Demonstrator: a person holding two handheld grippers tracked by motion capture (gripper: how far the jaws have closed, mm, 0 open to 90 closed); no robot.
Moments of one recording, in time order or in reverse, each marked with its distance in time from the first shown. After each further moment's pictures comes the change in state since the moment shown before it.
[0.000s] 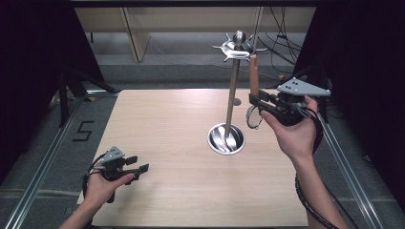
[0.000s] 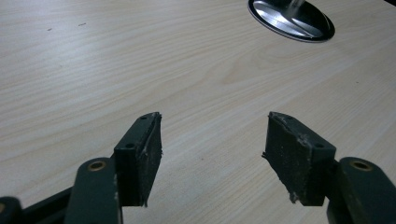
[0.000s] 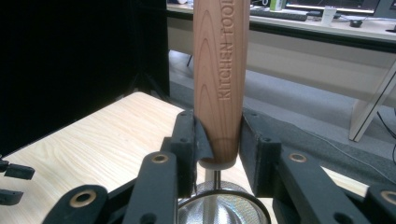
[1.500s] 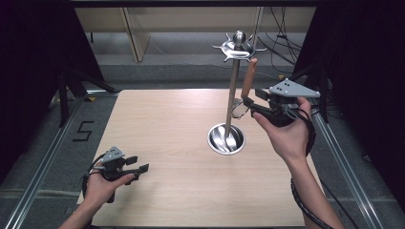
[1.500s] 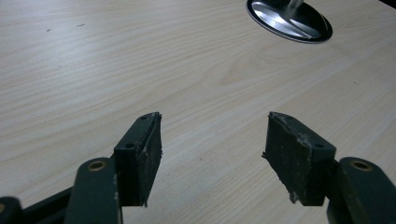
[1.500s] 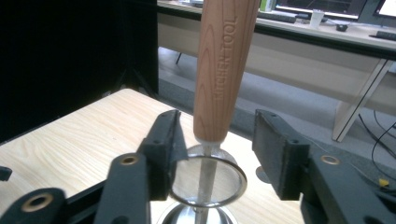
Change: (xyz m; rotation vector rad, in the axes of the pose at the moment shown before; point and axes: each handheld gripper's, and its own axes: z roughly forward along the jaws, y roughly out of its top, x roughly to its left) left arm 0.000 0.000 -0.001 -0.002 -0.003 0.009; right arm 0.009 -0.003 0.009 -0.005 -0.060 -0.054
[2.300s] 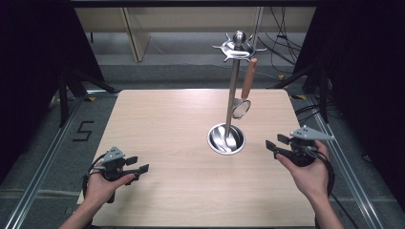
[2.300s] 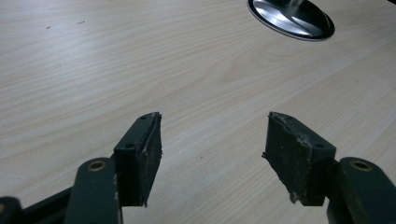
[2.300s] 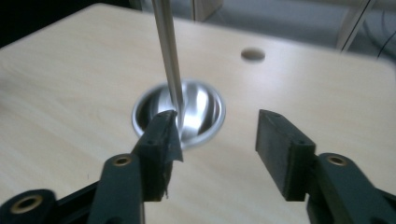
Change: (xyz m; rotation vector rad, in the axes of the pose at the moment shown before) left arm -0.002 0.000 0.002 -0.001 0.005 -0.009; right arm -0.037 -0.136 -0.031 0.247 -0.014 0.174
